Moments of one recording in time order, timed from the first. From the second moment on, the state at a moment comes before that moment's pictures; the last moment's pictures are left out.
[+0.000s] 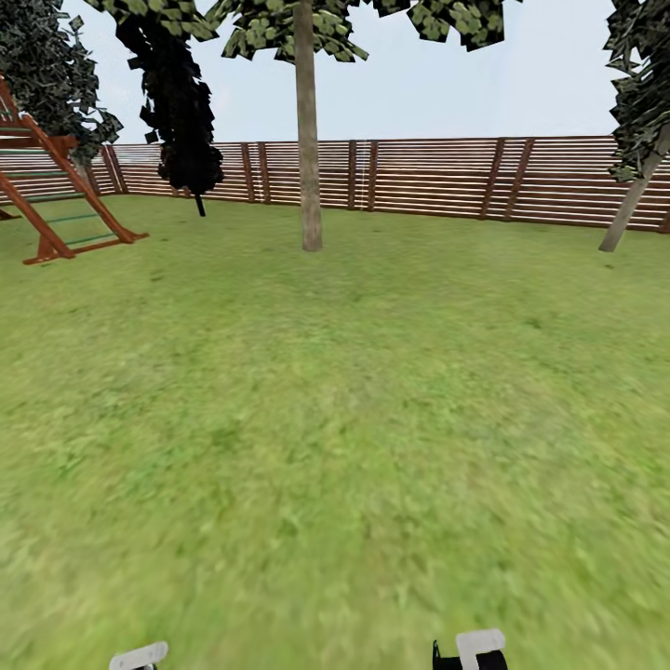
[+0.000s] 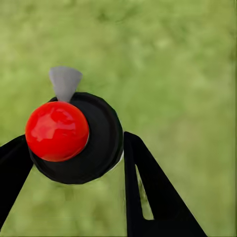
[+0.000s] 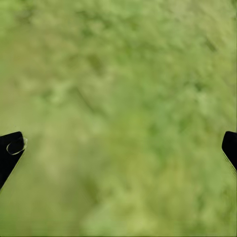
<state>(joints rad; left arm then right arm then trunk) -0.34 0.13 0.61 -0.14 -0.33 -0.39 -0.07 -0.40 0.04 -0.05 -0.02 0.32 -0.49 -0.34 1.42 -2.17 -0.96</state>
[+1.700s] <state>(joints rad) -0.34 0.13 0.61 -0.14 -0.33 -0.39 -0.07 -0.40 0.04 -0.05 -0.02 0.32 -0.49 -0.34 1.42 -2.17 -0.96</state>
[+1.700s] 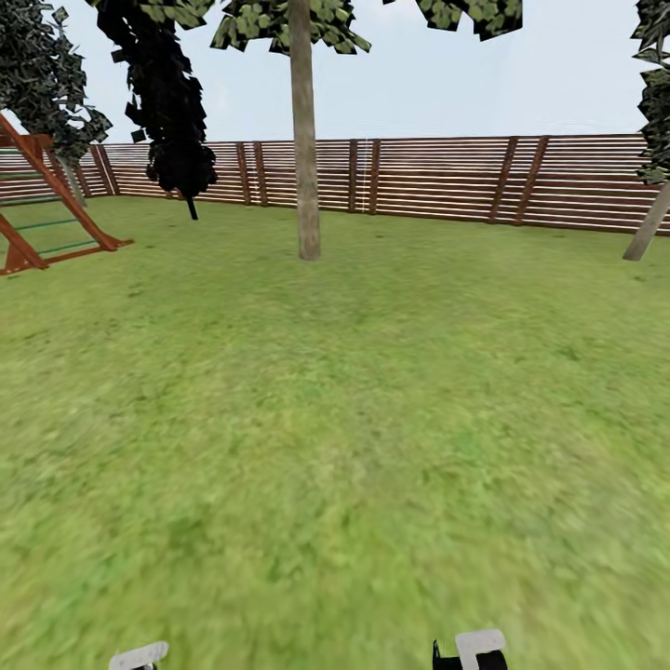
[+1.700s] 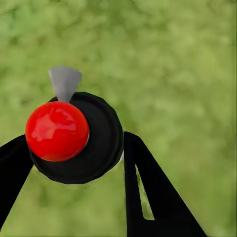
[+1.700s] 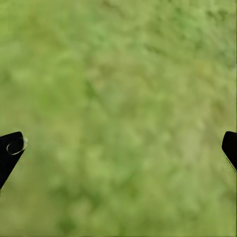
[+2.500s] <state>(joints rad) -0.34 0.13 0.61 -0.14 -0.33 -0.39 -0.07 -0.40 0.04 -0.05 -0.02 0.32 -0.49 -0.34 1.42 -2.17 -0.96</state>
